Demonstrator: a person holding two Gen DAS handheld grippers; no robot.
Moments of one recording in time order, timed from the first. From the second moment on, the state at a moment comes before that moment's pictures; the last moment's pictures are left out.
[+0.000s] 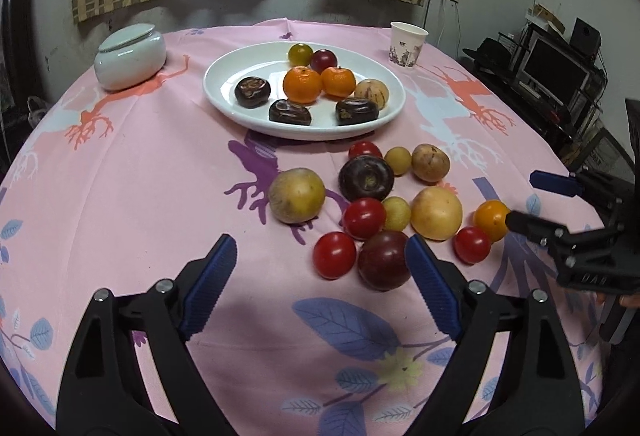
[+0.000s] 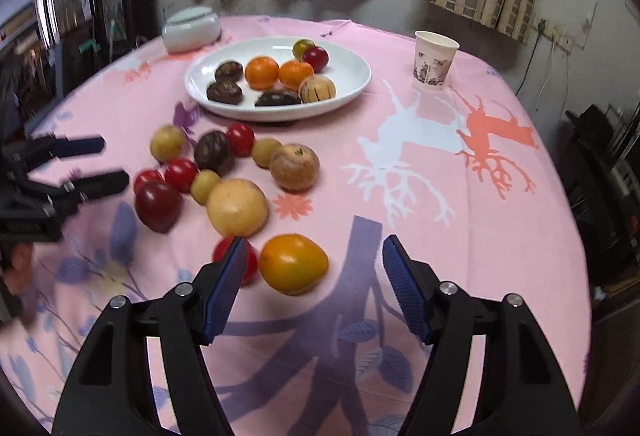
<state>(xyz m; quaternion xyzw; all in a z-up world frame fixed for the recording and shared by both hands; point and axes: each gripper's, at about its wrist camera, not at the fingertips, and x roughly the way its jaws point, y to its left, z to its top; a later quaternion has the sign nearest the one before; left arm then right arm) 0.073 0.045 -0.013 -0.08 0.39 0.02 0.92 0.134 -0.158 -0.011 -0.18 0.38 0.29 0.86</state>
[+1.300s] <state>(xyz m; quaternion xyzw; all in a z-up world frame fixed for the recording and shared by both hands) 0.072 0.067 -0.017 -0.09 0.38 0.06 0.92 0.144 -0.143 -0.040 -0.19 0.38 0.29 0.86</state>
